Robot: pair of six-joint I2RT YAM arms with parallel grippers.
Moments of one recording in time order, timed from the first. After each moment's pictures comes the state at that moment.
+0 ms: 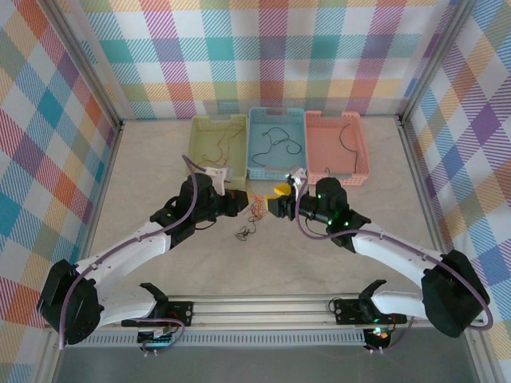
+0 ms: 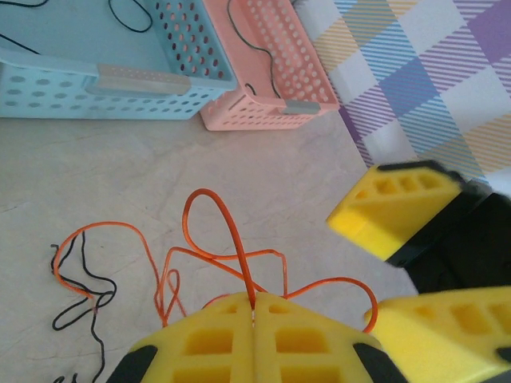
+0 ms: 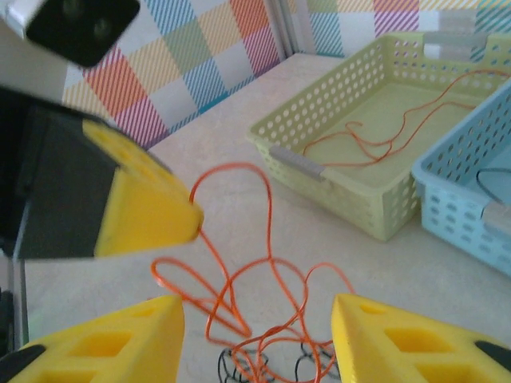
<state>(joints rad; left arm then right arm) -0.64 1.17 0.75 -0.02 0.28 -0.63 0.66 1.17 0.57 0.34 -0.36 0.21</state>
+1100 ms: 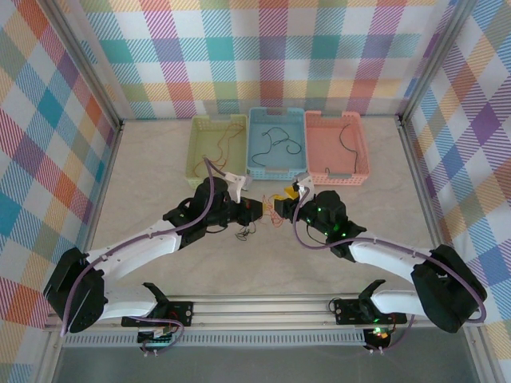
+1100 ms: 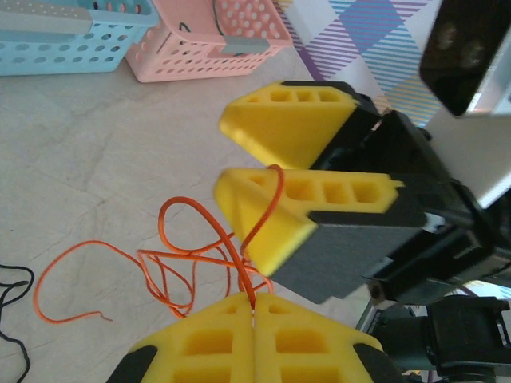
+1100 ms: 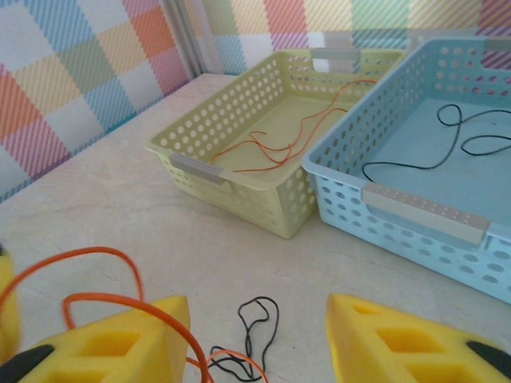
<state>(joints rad) -0.74 1.25 0.78 0.00 0.35 -0.59 0.68 1.24 0.48 0.52 -0.09 0.21</state>
